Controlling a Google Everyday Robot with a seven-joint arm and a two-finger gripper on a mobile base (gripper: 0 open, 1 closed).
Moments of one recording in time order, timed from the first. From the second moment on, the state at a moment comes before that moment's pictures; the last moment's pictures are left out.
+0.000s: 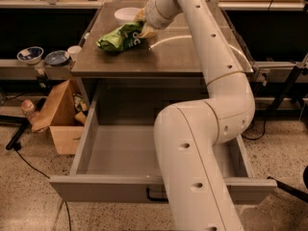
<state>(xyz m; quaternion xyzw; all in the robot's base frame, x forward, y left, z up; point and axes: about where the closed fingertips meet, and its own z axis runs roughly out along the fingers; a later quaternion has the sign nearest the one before) 0.858 0.030 0.876 -0.79 0.47 -0.04 0.39</state>
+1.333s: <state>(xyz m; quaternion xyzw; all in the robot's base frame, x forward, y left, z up) 0.831 0.012 0.901 -0.81 0.42 -0.03 0.40</state>
